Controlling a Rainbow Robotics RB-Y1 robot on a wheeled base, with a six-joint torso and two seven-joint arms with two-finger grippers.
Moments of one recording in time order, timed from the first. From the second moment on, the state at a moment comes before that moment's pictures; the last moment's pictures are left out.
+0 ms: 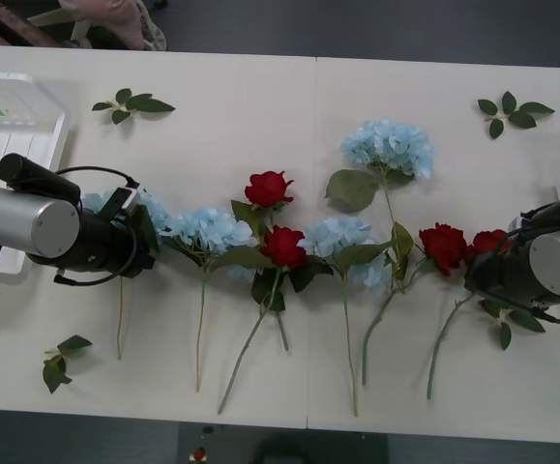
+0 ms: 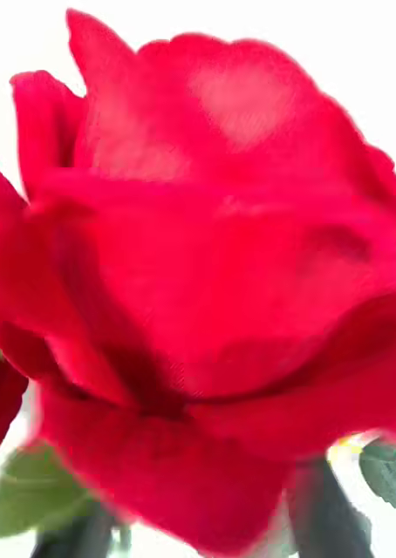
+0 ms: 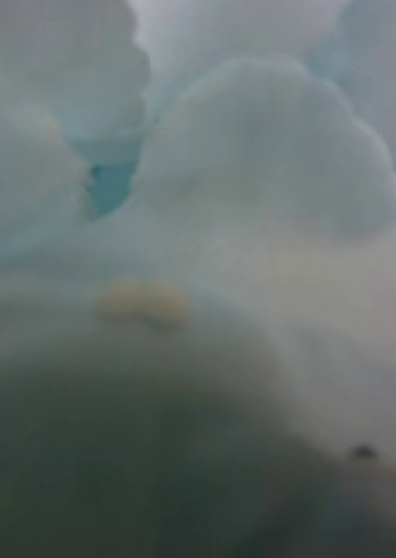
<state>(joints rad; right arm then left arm) -0.19 -0.64 0.13 -1.66 -0.58 1.37 0.92 -0.41 0.66 -0.33 -1.43 0.82 1.15 -1.62</state>
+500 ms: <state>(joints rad) -0.19 -0.64 0.15 -1.68 -0.56 1.35 0.92 -0.41 0.67 -0.33 -1.43 0.79 1.15 -1.62</state>
